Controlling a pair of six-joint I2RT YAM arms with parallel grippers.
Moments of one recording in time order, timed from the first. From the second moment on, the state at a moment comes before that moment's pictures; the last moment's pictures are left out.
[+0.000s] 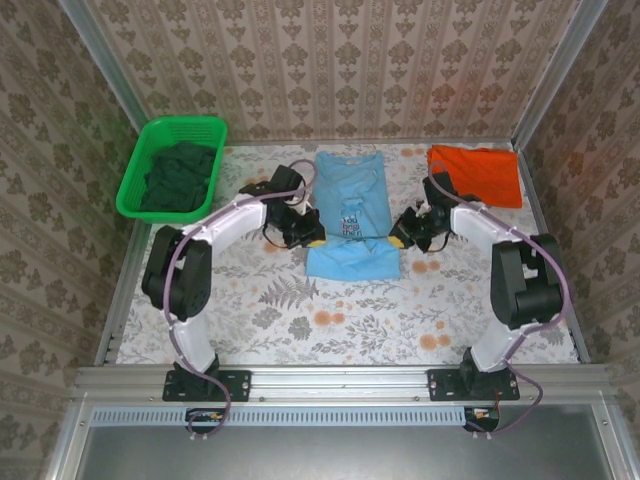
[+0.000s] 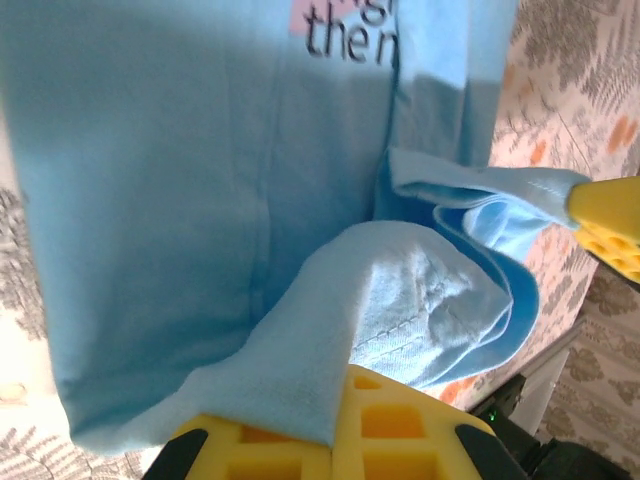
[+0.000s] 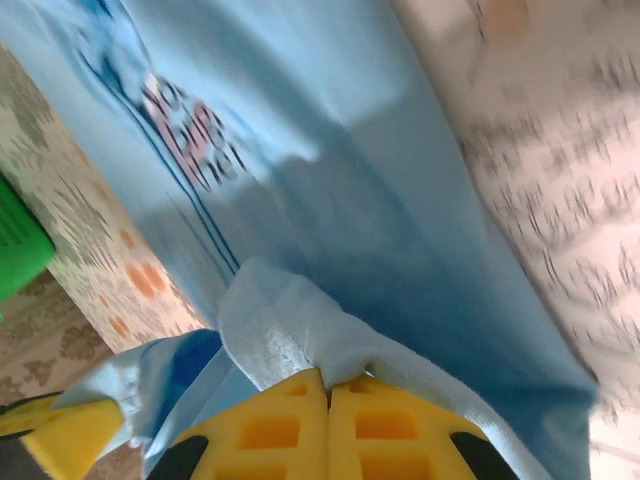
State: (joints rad) left arm -0.53 1.87 1.40 -0.71 0.59 -0.67; right arm 0.13 1.74 1.16 -0.60 -0.56 0.86
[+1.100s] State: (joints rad) left arm -0.43 1.92 1.63 -0.77 0.43 -0.65; right arm 0.03 1.81 1.28 -0.61 -0.57 0.84
